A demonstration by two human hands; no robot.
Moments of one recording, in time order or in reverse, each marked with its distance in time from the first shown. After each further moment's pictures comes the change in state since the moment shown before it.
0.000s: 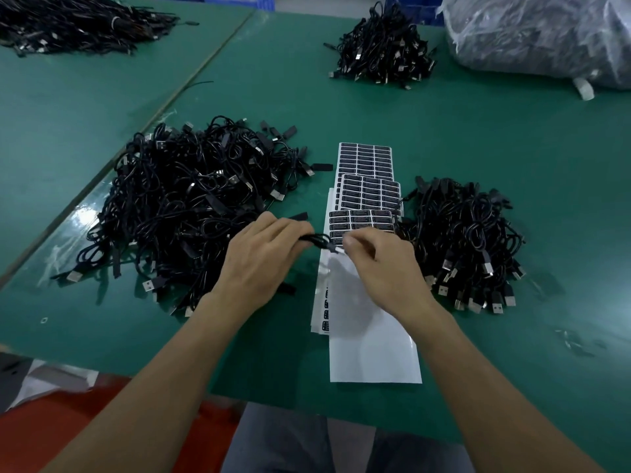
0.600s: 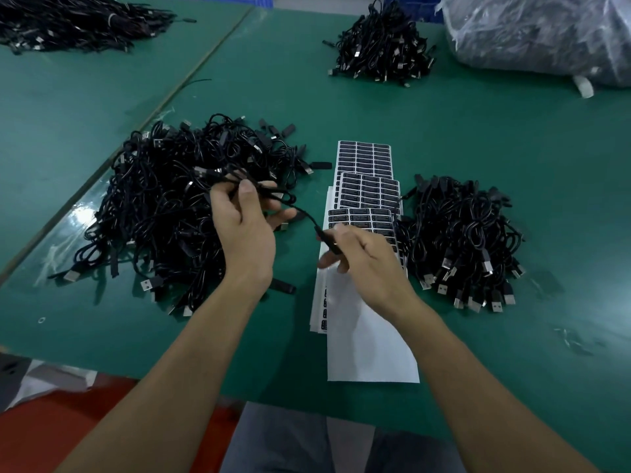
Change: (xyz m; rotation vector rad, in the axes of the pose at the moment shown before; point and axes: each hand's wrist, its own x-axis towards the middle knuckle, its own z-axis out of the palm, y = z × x) left_hand 0.041 0.023 -0.006 -1.087 0.617 -0.980; right_hand -0.003 -0.014 0.011 0.379 -0.126 0.026
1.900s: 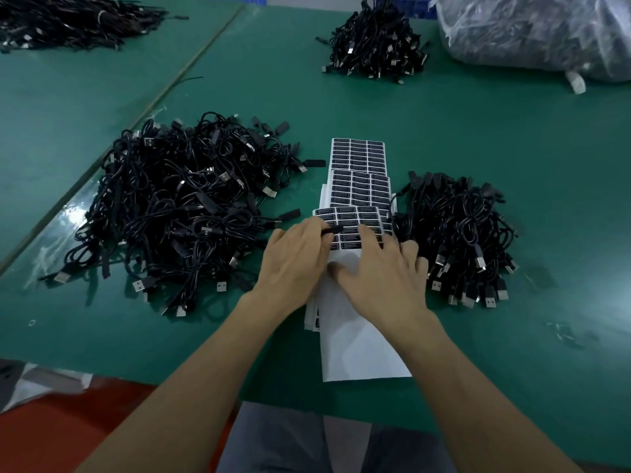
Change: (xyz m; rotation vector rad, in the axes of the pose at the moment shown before) left_hand -0.022 -0.049 0.004 1.235 -0.663 0.462; right_hand -0.012 0.002 -0.005 -0.962 0.127 0.251
